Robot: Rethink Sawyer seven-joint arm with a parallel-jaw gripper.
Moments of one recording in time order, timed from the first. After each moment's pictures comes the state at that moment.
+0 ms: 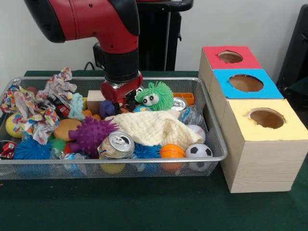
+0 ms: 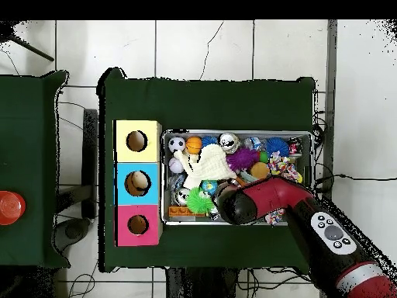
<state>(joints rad) -0.79 -0.49 0.56 1.79 -0.93 0.52 1.21</state>
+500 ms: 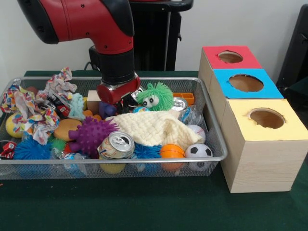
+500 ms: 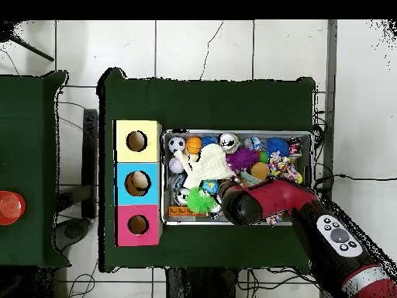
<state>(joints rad) -0.83 -0.48 0.57 1.79 -0.93 0.45 1.21</state>
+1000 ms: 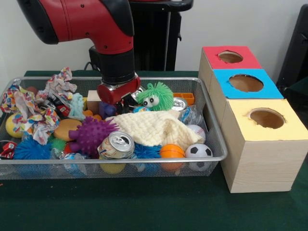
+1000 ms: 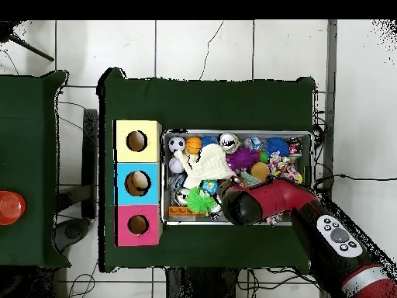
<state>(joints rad) -0.83 -0.48 0.57 1.79 -0.93 0.45 1.21</state>
